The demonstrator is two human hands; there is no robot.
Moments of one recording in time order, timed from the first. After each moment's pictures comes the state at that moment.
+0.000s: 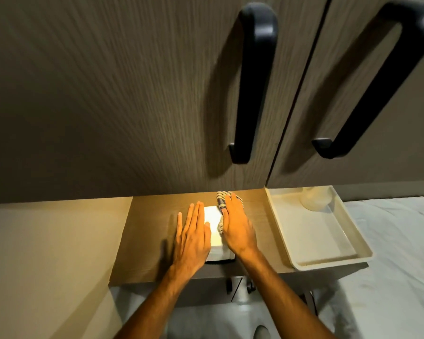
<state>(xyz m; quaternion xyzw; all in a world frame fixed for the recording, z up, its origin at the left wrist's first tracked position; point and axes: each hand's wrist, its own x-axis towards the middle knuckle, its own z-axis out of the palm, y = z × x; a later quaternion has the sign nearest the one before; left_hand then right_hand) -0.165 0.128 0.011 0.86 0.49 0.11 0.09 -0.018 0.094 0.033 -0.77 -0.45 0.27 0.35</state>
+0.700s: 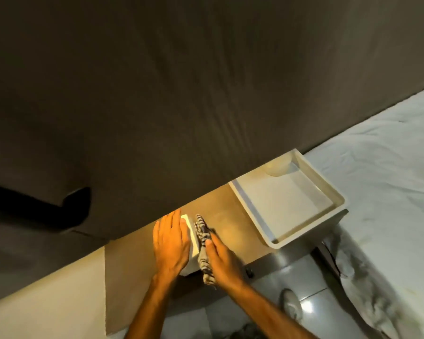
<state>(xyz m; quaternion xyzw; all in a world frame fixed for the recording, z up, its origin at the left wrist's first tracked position) -0.100 0.151 0.021 0.86 0.48 0.09 0.14 -0.015 0.024 -0.015 -0.68 -0.22 0.47 0.52</state>
